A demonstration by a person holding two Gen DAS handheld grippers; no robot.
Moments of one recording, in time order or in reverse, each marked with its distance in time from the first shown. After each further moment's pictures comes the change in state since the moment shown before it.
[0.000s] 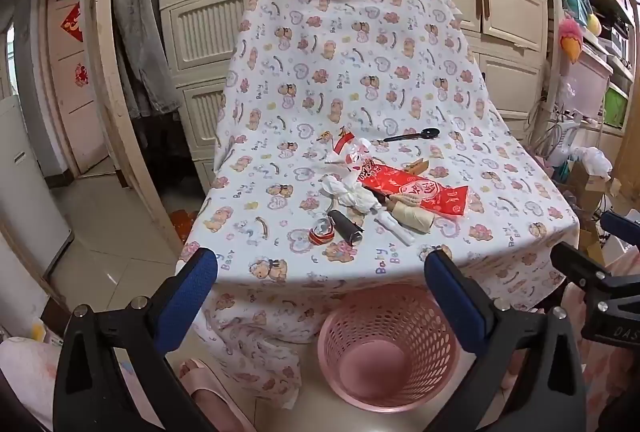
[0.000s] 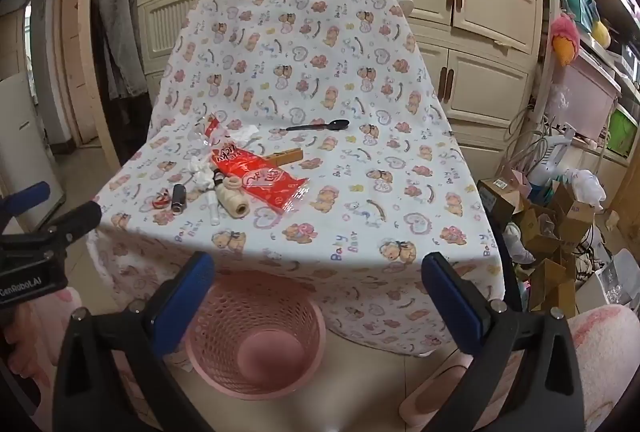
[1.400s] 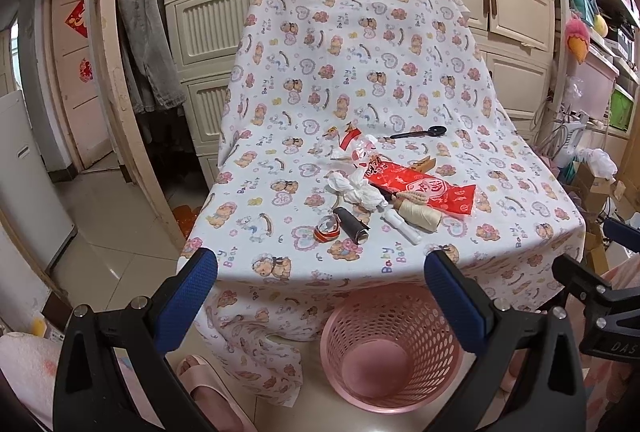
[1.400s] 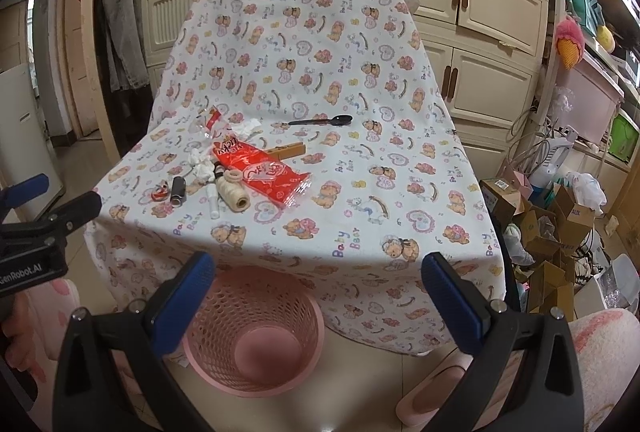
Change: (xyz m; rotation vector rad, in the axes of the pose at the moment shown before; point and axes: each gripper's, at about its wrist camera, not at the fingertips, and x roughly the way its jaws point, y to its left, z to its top) left arm 0.008 0.005 0.002 -0.008 0.017 0.011; right arm 0.003 0.004 -0.001 -0.026 0.010 0.000
